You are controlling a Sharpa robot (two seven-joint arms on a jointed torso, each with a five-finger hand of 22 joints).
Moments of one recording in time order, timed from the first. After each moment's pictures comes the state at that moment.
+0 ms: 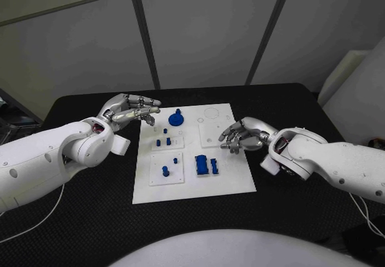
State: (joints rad) left arm 1.04 -0.88 0.10 1.42 -0.31 -0.14 0.29; left_hand 1.39 -0.09 0.40 -0.05 0.17 0.94 0.21 0.16 0.08 0.98 0.14 0.34 0.15 1.07 0.05 0.88 0.50 0.19 1.04 0.15 0.33 1.21; right arm 0.93 -0.96 0.13 1.63 -0.94 -0.25 0.00; right_hand 1.52 0.00 -0.02 0.17 0.26 0.87 0.17 0.21 0.40 0.95 0.10 0.50 0.69 1.14 0.03 0.61 0.59 0.17 0.92 0.13 0.51 0.37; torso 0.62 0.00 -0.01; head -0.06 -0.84
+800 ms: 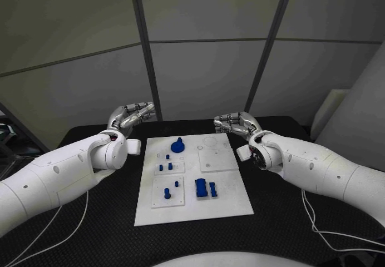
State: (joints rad) left arm 1.04 -0.66 0.10 1.11 -0.07 -0.29 0.42; left_hand 1.30 -0.06 0.21 0.07 0.16 0.83 0.12 0.07 0.06 0.86 0.18 0.07 0.05 0.81 0.17 0.07 0.11 0.13 0.37 0.28 0.04 0.36; right arm 0.98 -0.57 0.13 1.03 -0.40 -0.25 0.33; right_hand 1.41 0.00 0.03 0.15 0.16 0.88 0.19 0.06 0.13 0.98 0.17 0.06 0.05 0.96 0.15 0.05 0.13 0.17 0.82 0.27 0.12 0.11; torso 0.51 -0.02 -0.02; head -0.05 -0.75
